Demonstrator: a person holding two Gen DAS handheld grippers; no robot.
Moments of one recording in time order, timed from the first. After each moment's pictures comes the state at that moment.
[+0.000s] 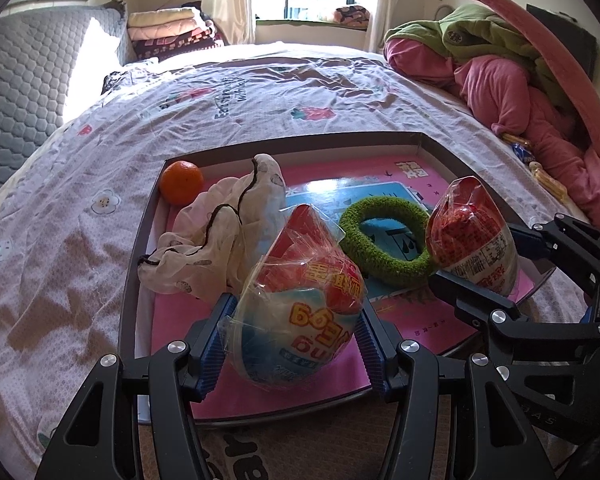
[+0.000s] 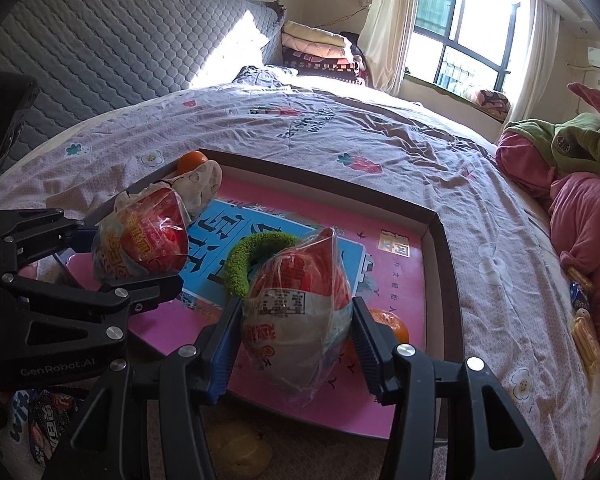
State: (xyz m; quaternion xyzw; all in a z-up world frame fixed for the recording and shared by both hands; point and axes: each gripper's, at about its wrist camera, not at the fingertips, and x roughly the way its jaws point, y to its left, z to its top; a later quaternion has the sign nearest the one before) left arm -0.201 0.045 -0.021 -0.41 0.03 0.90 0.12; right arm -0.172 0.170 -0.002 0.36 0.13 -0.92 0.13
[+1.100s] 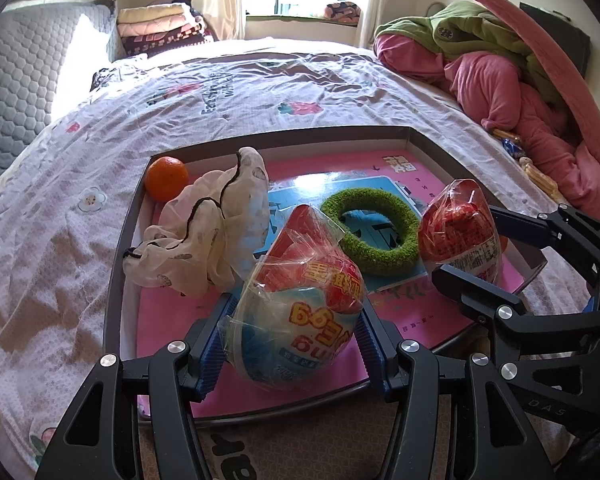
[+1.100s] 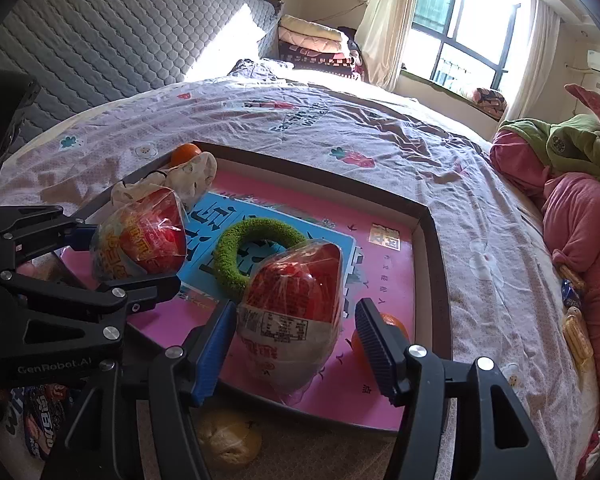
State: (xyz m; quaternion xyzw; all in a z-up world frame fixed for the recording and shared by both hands) left arm -0.200 0.049 -0.023 -0.42 0.03 0.90 0.14; right arm -0.170 0.177 0.002 0.37 0.13 -0.91 0.11
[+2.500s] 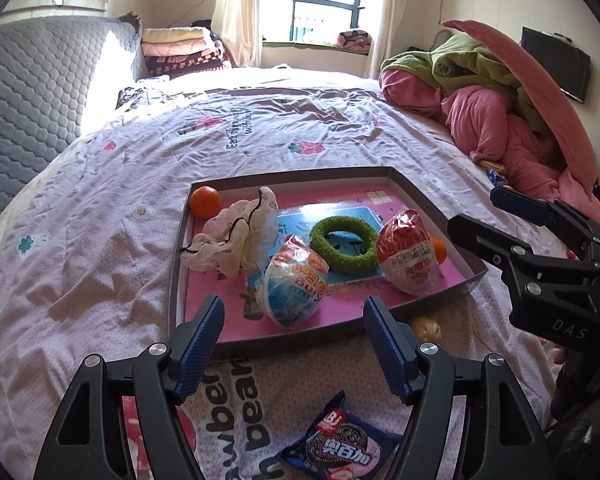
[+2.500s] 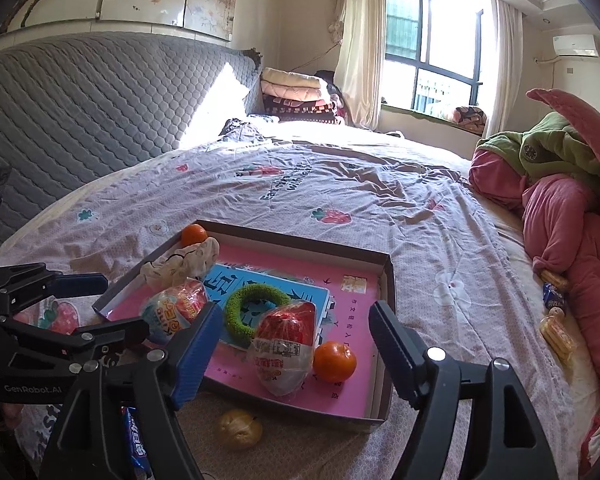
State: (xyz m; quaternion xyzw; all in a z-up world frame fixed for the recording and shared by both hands) left arm -0.121 0.034 0.038 -0.38 0.01 0.92 0.12; right arm -0.128 0.205 0.067 0.29 0.06 -0.95 0.12
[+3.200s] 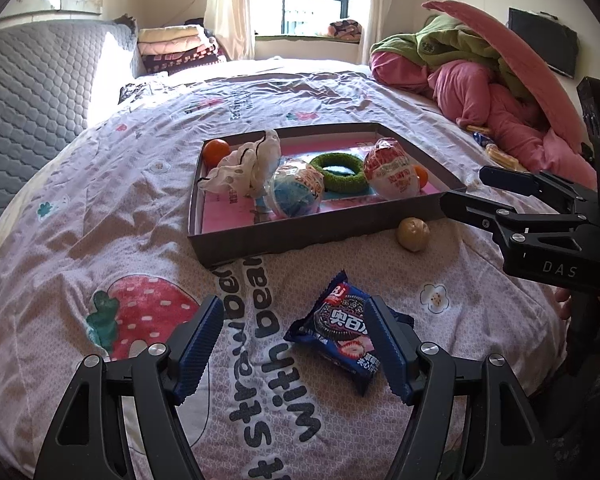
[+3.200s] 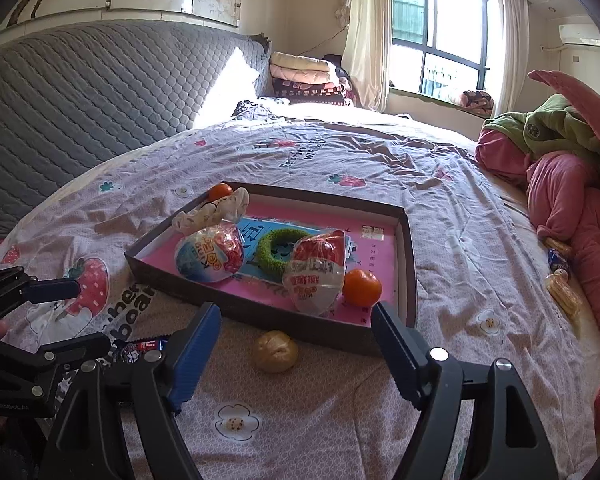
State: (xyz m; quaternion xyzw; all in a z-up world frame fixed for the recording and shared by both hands) left arm -0.041 0.018 0.012 -0.39 0.04 0.91 0.12; right arm -0.075 0.199 0.040 0.32 0.06 -0.94 0.13
